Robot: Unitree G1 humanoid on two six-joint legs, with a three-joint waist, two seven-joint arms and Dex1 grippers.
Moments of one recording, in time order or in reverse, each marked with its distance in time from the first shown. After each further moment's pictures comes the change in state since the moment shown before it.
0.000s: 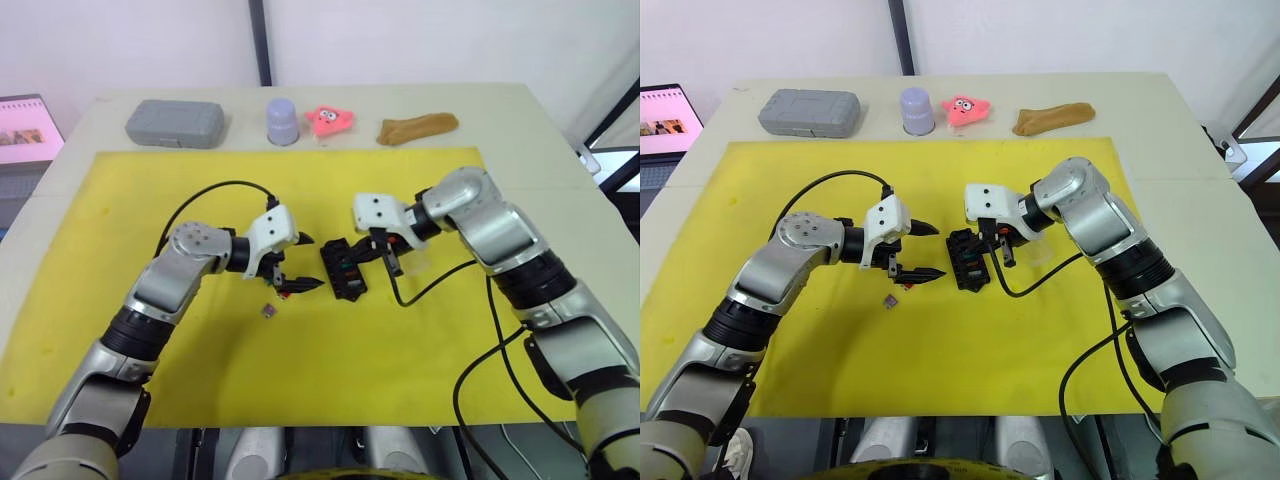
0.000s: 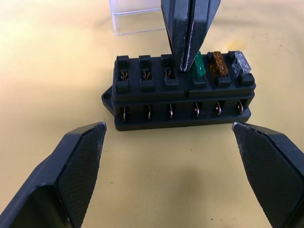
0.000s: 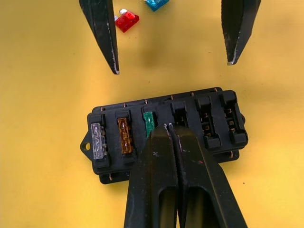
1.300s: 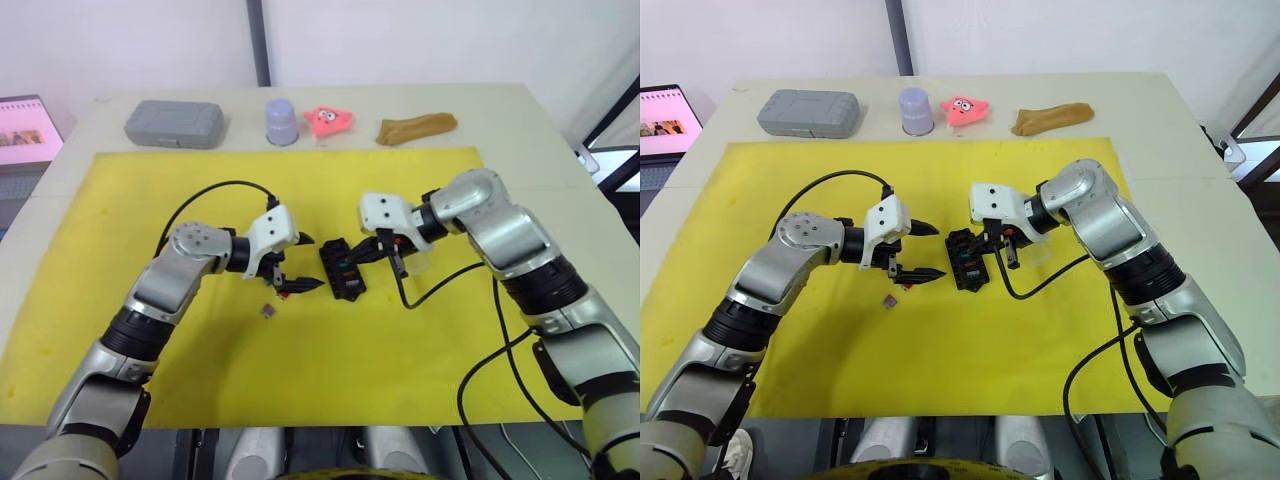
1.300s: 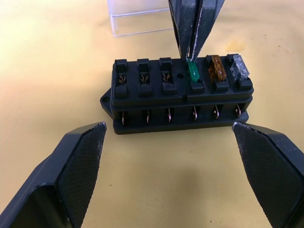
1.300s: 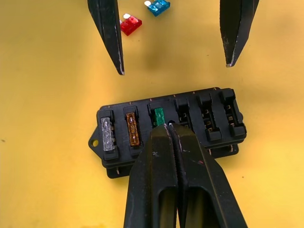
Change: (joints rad) left arm 0.000 0.002 0.000 -0.003 0.000 0.001 -0.001; right arm 0.039 -0.037 -0.014 -0.052 0.024 -0.028 -0.020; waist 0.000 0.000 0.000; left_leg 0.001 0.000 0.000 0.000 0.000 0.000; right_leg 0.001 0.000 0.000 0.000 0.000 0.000
